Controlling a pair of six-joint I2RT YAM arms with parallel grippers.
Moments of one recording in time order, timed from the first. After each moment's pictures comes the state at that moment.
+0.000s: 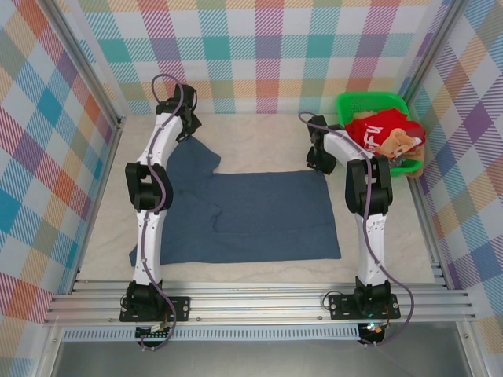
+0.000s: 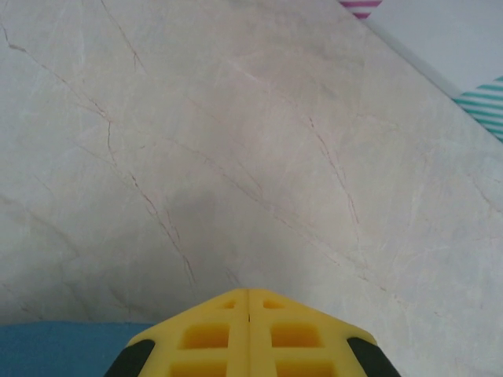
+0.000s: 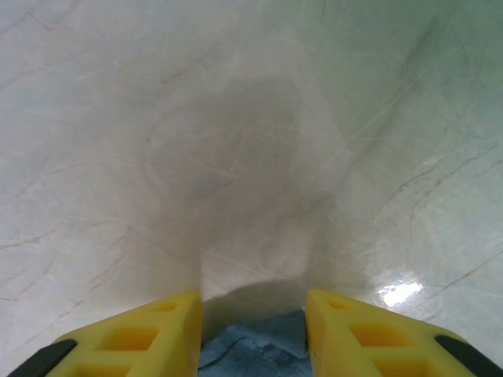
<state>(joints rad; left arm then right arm) -0.13 2.49 2.49 -1.03 -0.22 -0.74 0.23 2.30 1.87 -0.94 0.18 0.68</state>
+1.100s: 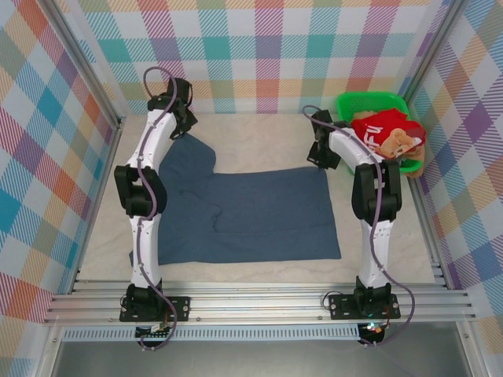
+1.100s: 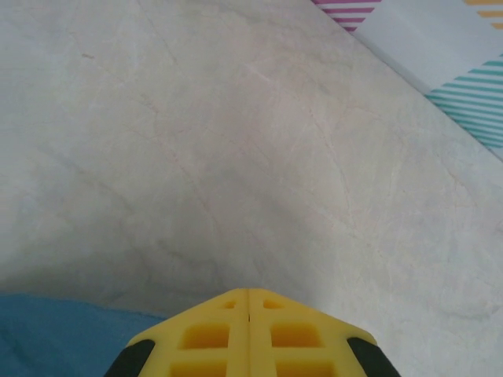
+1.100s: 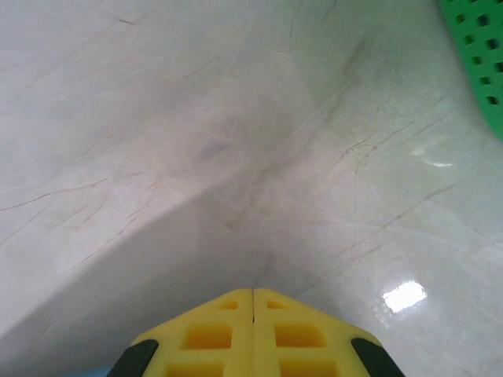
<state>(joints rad) -0.14 2.30 2.35 -1.09 -0.23 -0.74 0.23 2.14 1.79 -0.94 0.17 0.67</state>
